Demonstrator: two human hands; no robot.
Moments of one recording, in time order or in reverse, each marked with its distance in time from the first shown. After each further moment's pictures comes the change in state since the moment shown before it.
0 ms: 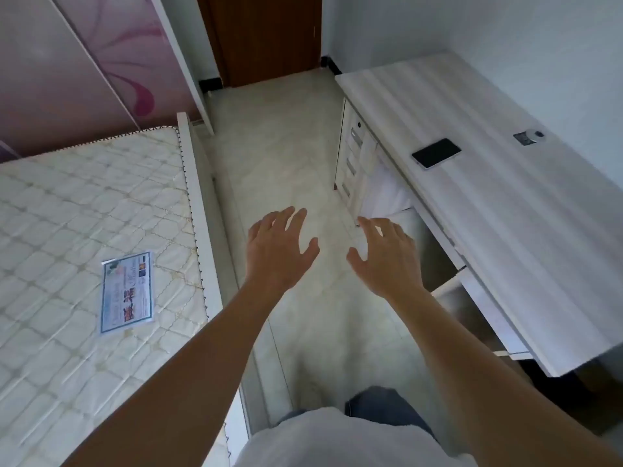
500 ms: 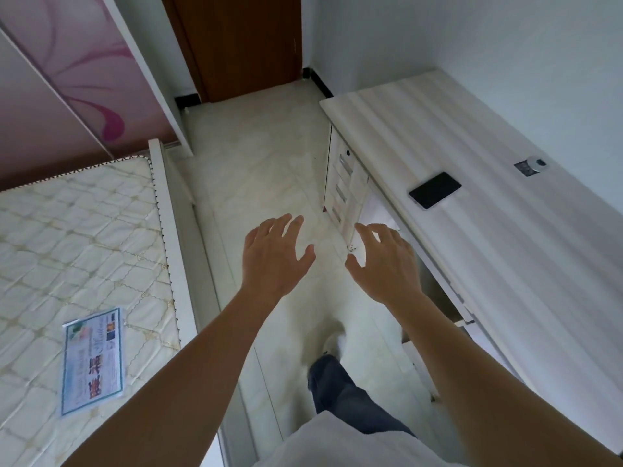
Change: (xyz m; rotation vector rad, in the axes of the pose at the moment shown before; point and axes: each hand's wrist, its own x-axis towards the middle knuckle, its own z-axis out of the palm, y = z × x) left_hand 0.176 -0.008 0.036 0.024 0.005 0.078; right_hand 0.164 0.032 0.011 -0.003 0.007 0.023
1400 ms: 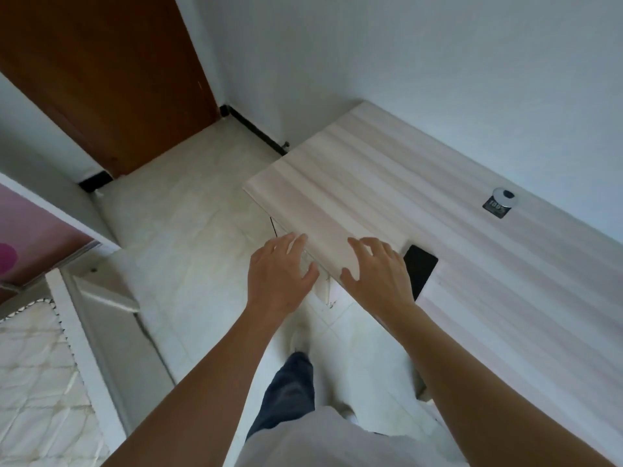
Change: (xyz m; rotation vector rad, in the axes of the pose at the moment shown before) left_hand 0.363 0.083 0.065 -0.073 -0.126 0.312; right_hand 0.295 0.131 0.000 0.057 0.024 0.308
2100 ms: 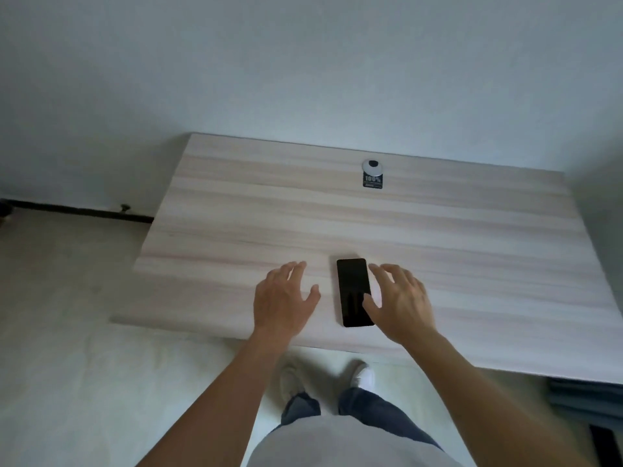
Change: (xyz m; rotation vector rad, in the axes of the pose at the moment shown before) left_hand 0.162 0.075 0.072 -0.147 -0.356 0.579; right_hand 0.002 0.075 0.001 -0.026 0.114 0.740
